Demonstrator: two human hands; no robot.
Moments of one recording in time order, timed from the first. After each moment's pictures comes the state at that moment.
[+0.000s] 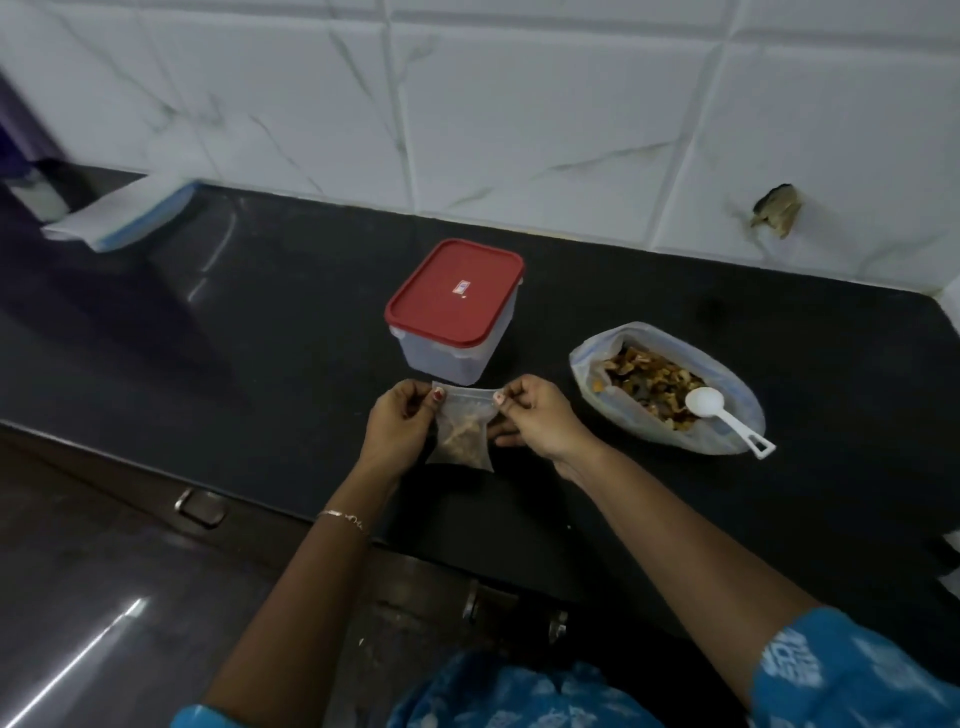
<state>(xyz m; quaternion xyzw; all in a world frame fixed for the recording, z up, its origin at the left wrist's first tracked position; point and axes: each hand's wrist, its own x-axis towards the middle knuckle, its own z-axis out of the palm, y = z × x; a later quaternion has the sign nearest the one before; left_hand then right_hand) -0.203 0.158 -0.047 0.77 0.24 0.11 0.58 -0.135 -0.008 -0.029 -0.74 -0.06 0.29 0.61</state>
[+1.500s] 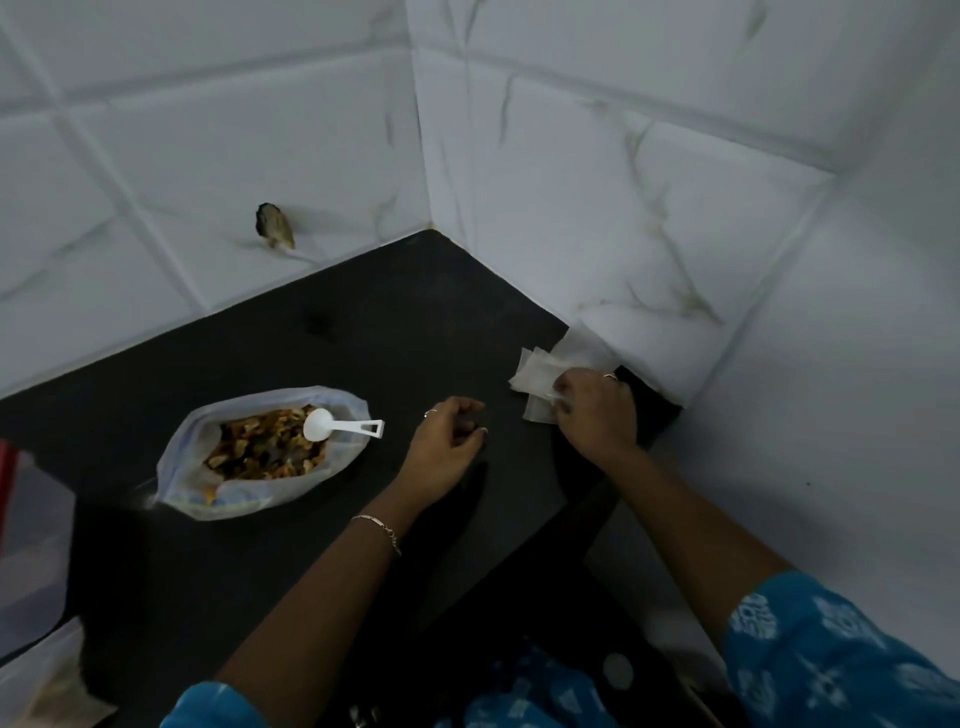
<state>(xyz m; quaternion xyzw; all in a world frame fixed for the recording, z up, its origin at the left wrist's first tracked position) -0.130 -0.195 -0.061 0.82 -0.28 -0.18 0.46 -0.210 -0.393 -0.068 -0.95 0.26 -0.15 0.13</state>
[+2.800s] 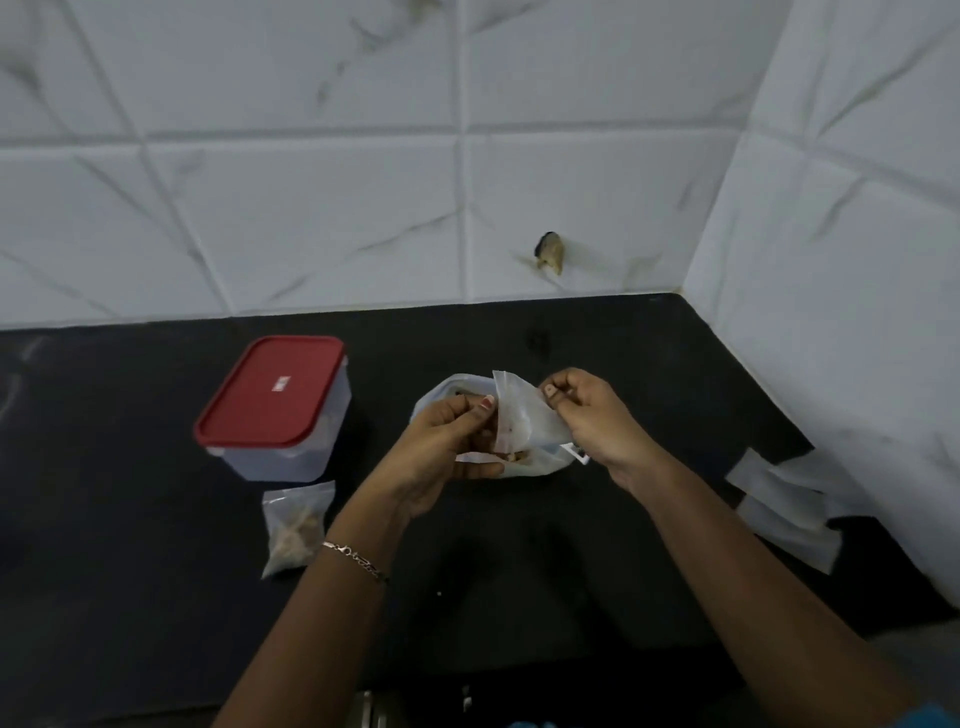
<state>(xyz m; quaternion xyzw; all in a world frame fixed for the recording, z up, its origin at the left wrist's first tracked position) -0.144 -0.009 0.044 0.64 0.00 -0.19 0.74 -0.120 -0.200 0.038 -0.82 0.01 0.04 0.58</state>
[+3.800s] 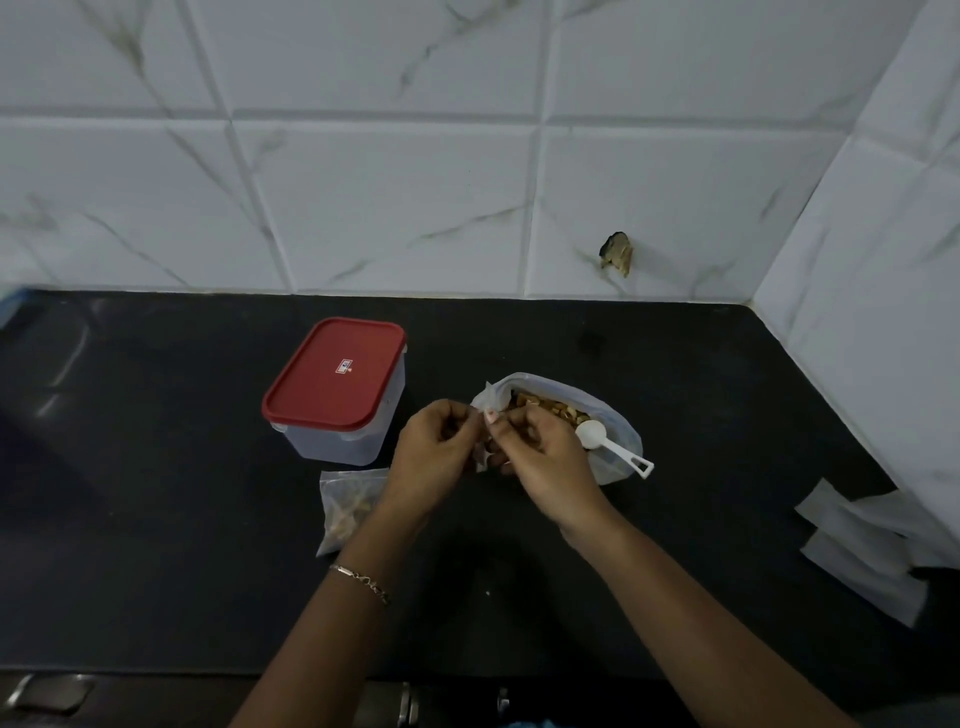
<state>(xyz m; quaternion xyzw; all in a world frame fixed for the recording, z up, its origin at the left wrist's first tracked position) -0.155 0.041 0.027 0.77 0.07 0.01 0.63 -0.154 -0.095 0.029 -0.78 -0.06 0.05 0.62</state>
